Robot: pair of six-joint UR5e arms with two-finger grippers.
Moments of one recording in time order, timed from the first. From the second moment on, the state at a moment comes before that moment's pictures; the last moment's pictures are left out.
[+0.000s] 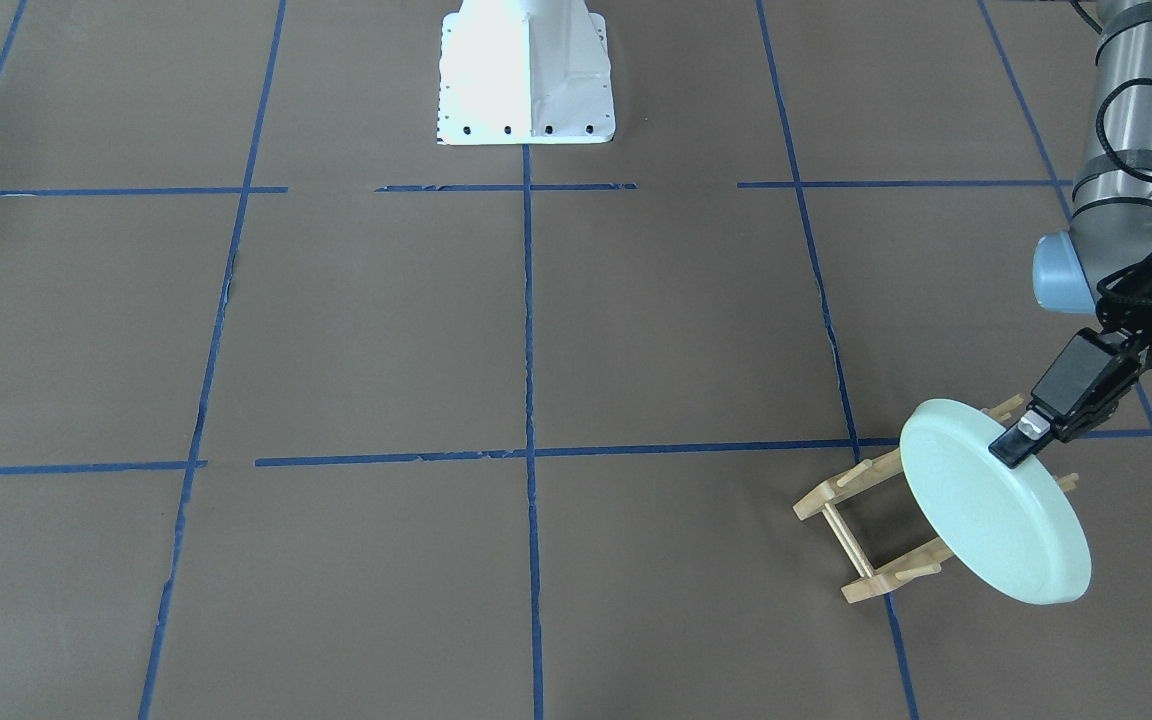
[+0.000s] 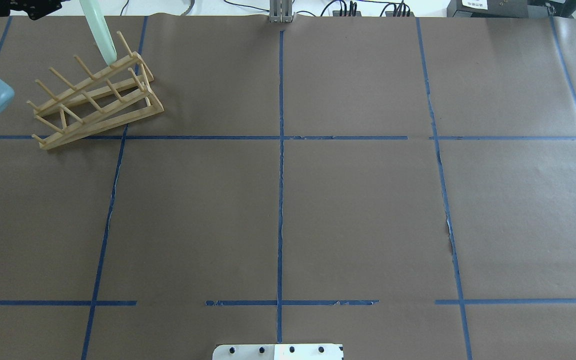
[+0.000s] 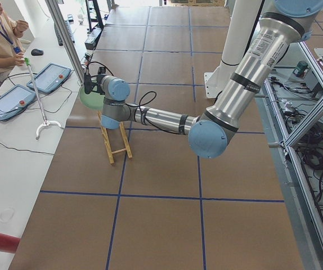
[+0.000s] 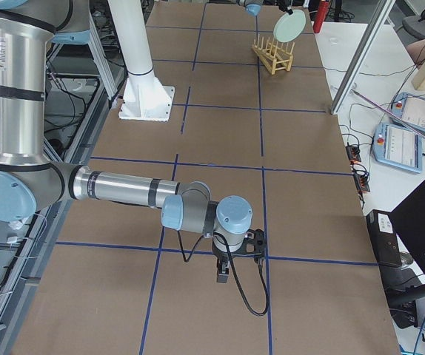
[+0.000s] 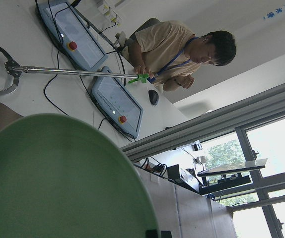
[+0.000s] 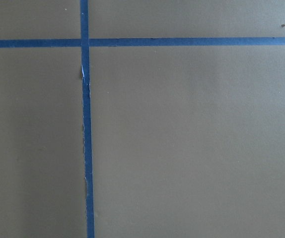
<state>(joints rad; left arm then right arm) -1.19 -2.07 -1.22 -3.23 -2.15 -1.73 1.61 -1.67 1.60 -1.60 2.30 -0.07</state>
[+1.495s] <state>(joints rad) -1.13 -2.07 -1.14 -3.25 -2.14 -1.66 1.61 -1.67 1.60 -1.60 2.30 -0.07</state>
